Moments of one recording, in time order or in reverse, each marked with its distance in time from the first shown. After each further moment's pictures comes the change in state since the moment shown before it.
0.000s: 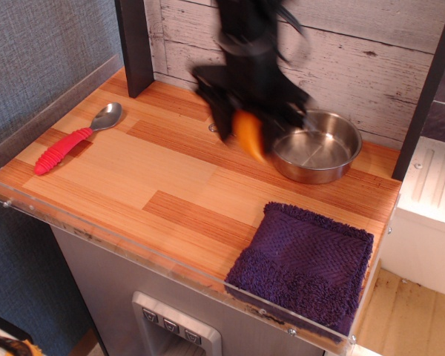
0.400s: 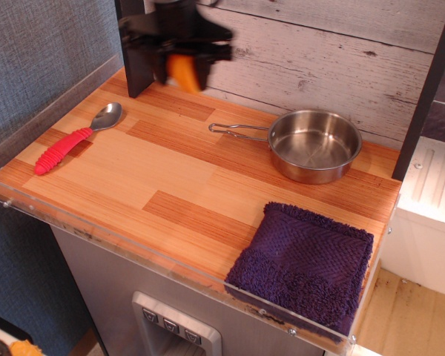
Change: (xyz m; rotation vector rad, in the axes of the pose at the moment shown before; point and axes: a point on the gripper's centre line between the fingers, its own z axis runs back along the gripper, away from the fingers) arm 0.044 0.099 0.014 0.105 -0.117 0.267
